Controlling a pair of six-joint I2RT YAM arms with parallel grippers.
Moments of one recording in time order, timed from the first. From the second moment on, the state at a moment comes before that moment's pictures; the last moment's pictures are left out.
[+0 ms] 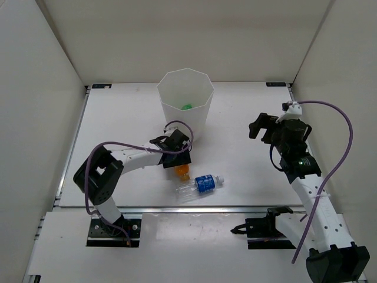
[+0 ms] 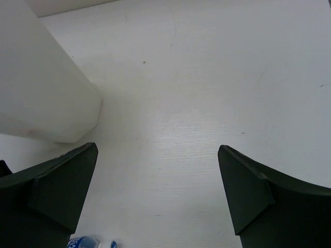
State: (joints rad) left arm -0.76 1.67 0.98 -0.37 -0.20 -0.86; right arm 0.14 0.84 0.81 -0.27 0.03 0.26
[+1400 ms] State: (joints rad) left arm -0.62 1.98 2.08 -0.53 -0.46 -0.38; right arm 0.73 1.06 0.71 -0.43 -0.45 -0.37
